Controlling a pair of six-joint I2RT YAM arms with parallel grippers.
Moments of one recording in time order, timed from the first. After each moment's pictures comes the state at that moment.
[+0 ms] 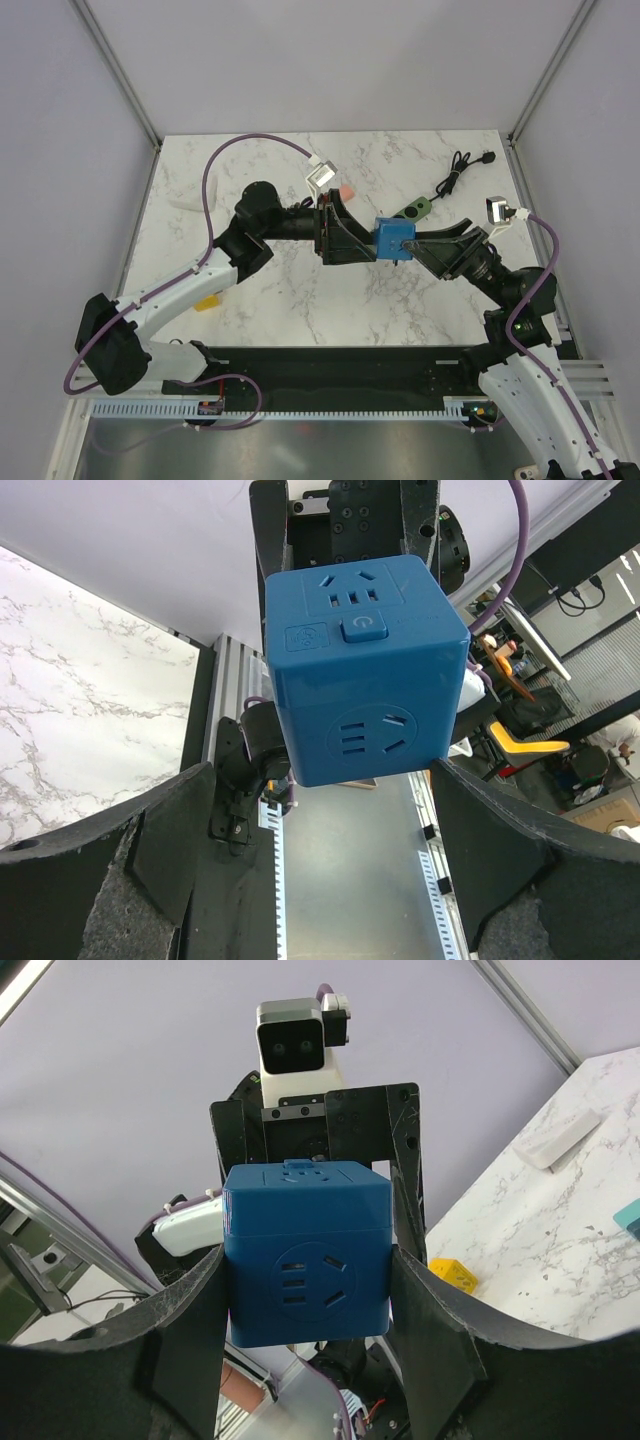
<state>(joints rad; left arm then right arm) -0.77 1.30 1.02 0.43 0.87 -0.79 0.28 0.49 0.51 0.45 -0.62 1.17</state>
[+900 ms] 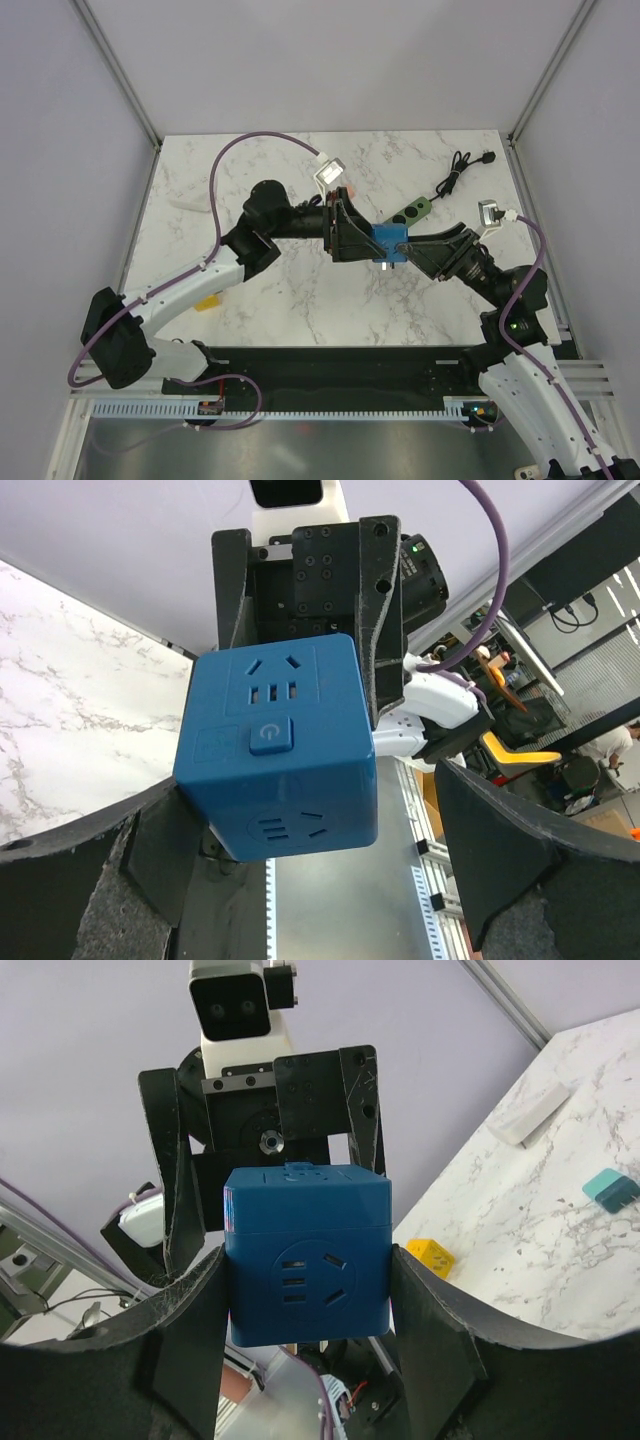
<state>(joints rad) -0.80 1.34 1.06 0.44 0.82 -0.82 0.29 0.50 0.47 0.42 -0.61 1.13</state>
